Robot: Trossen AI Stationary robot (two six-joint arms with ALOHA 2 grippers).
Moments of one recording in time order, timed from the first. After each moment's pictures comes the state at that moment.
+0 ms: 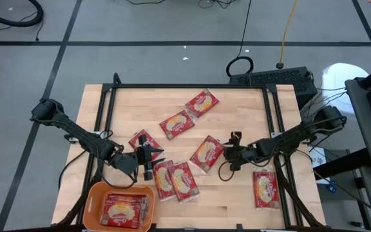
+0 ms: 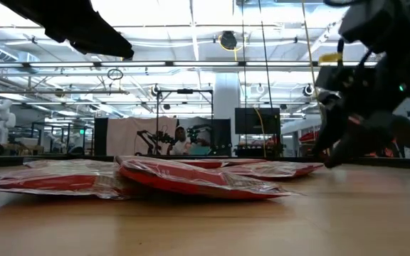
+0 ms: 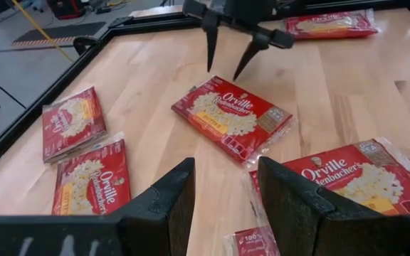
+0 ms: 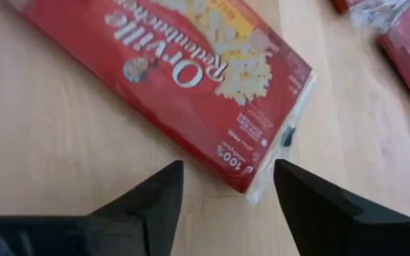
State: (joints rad) left arm -0.52 1.24 0.65 0.03 -0.68 -0.22; right arm 0.33 1.36 0.44 -0.13 0.50 0.12
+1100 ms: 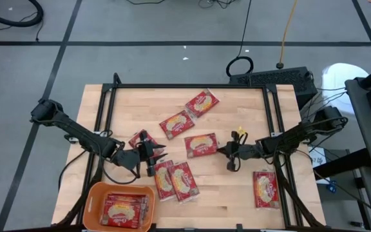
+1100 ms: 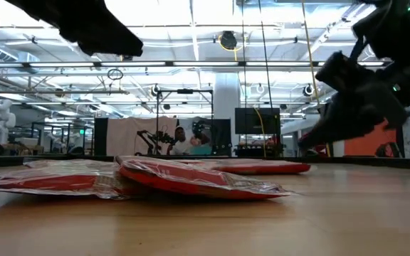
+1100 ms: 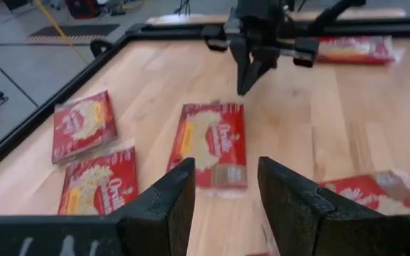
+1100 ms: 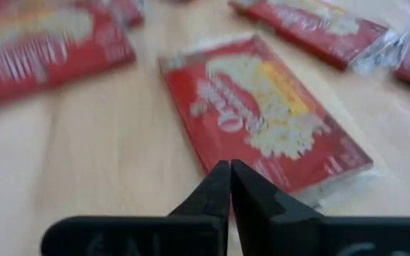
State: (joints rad) left arm -0.47 1.24 0.65 0.09 -0.68 -0.23; right arm 0.27 1.37 0.22 0.54 0.39 0.26
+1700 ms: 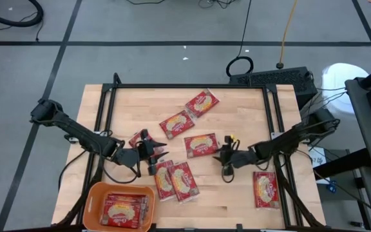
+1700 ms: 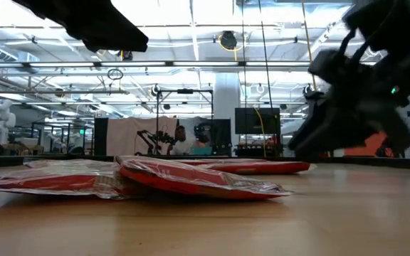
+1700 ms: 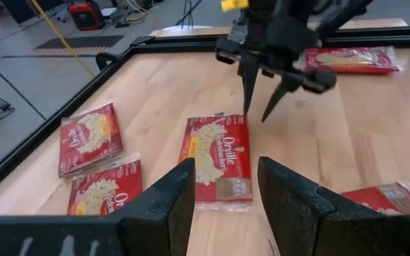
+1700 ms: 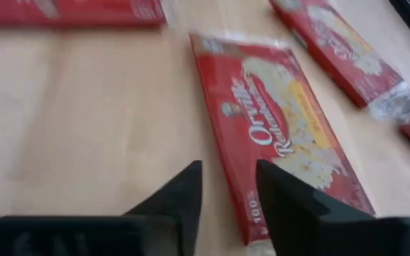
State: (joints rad) left arm -0.45 1.24 0.65 0.13 -0.68 -0.18; right arm 0.35 1.50 0.38 0.39 0.48 0.03
